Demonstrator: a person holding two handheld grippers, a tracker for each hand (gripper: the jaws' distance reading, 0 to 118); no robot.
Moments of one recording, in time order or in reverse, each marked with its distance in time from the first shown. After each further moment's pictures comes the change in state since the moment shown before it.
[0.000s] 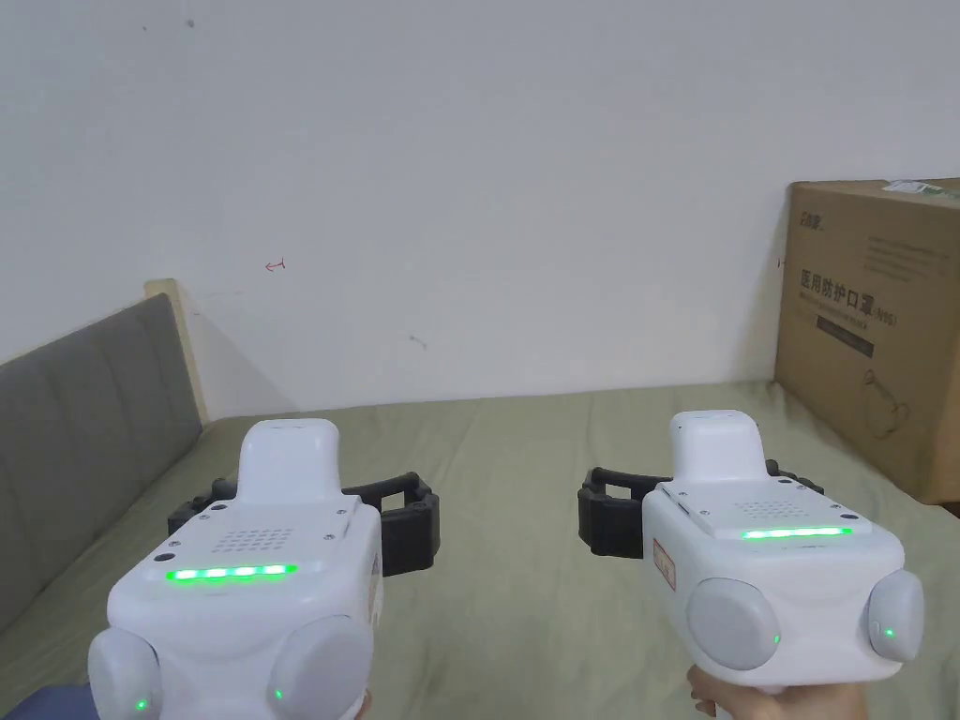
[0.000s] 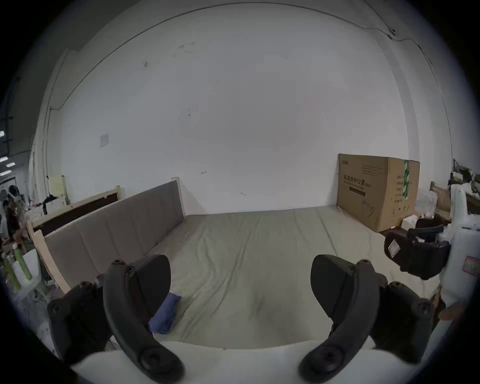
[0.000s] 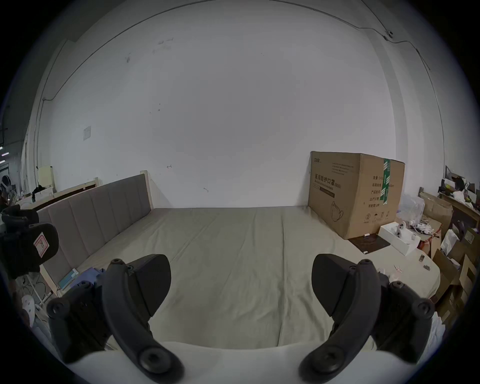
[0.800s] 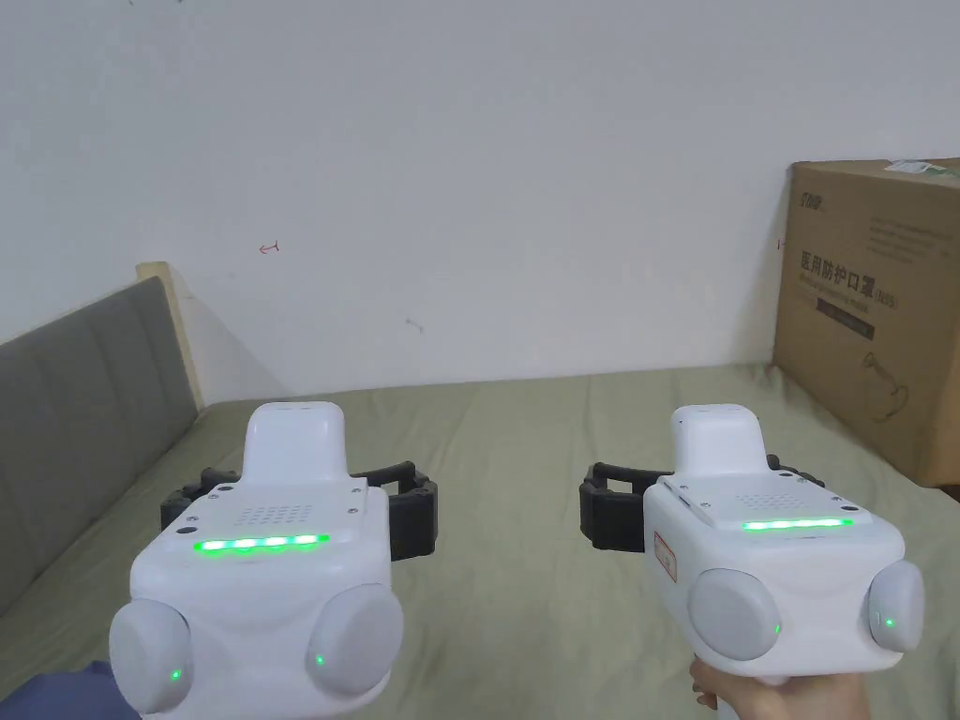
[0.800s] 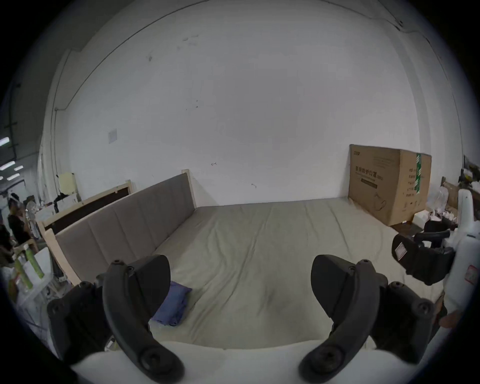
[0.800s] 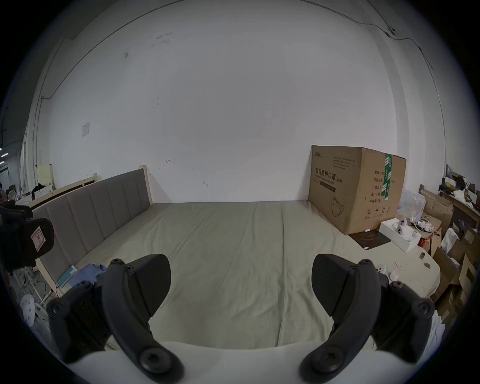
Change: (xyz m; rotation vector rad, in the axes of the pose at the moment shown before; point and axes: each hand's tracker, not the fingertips) left arm 0.013 0.003 -0.007 -0.054 0.102 -0.044; right arm 0.002 -0.006 -0.009 -0.027 -0.009 0.000
